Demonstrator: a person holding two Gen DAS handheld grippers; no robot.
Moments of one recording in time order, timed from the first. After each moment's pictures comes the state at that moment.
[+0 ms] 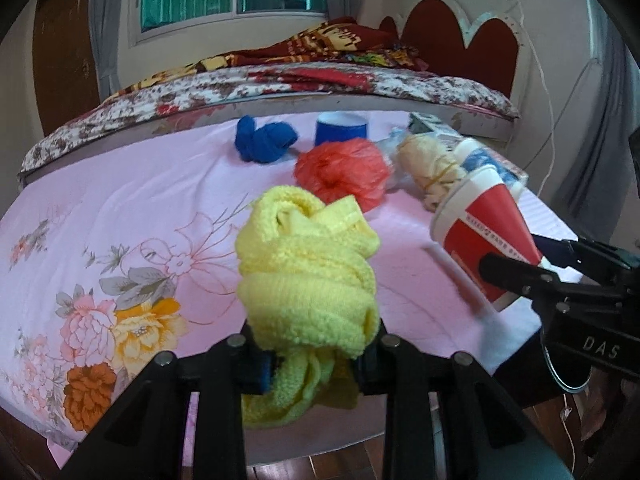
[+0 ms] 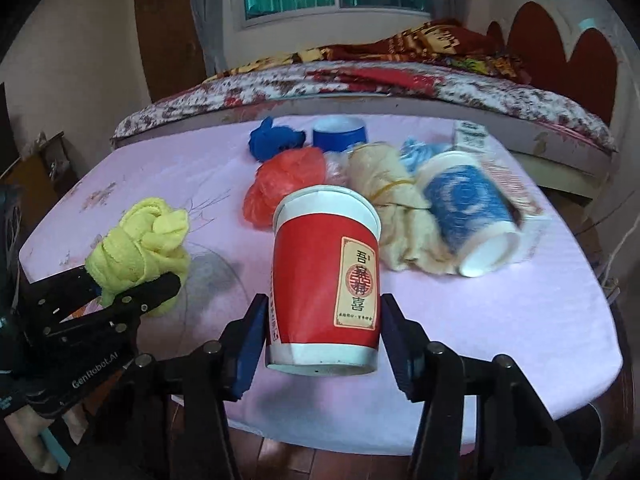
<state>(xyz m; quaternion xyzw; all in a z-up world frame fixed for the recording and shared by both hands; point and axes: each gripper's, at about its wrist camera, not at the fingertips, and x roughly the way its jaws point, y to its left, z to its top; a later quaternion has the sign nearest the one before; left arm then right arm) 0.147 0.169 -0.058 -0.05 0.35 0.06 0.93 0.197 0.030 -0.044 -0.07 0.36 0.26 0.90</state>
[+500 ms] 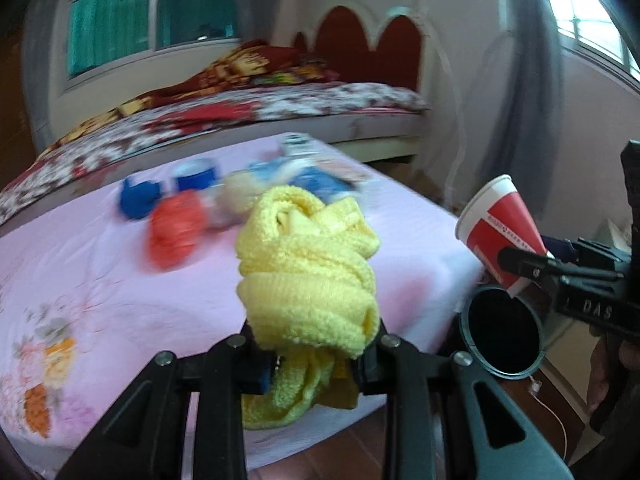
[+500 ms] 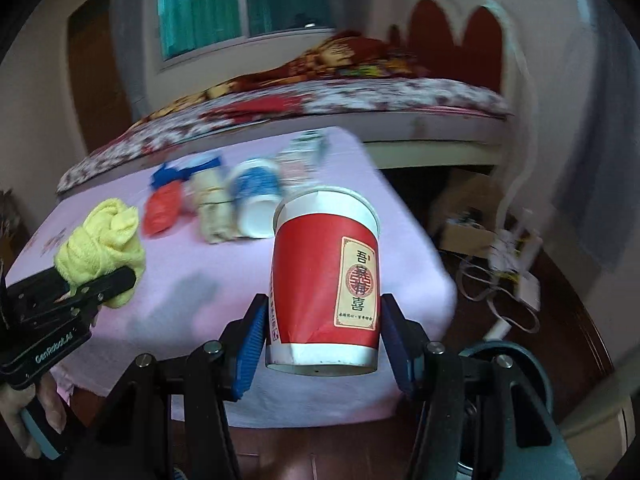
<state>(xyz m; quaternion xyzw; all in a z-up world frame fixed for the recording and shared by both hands) 0.146 0.040 -0.029 0.00 0.32 -0.07 0.95 0.152 -0.153 -0.013 0.00 0.34 0.11 0.93</state>
